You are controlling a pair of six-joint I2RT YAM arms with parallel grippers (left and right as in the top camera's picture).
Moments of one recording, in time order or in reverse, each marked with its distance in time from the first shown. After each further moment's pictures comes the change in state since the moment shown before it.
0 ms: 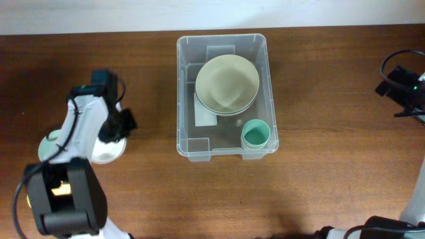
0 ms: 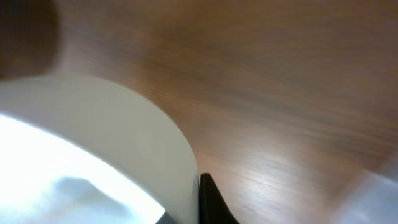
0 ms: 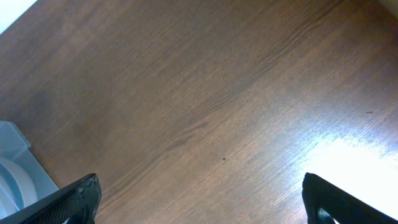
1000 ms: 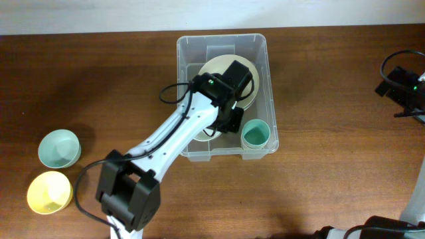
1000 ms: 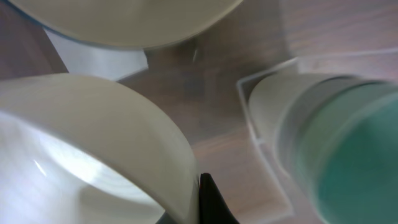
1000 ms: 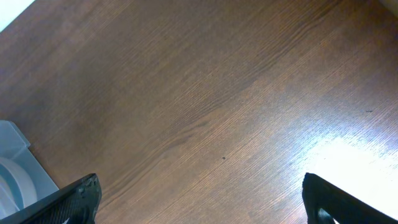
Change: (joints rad) left arm -0.721 0.187 0.417 -0.095 0.064 -0.012; right arm 0.000 0.000 0.000 -0.004 0.000 0.000
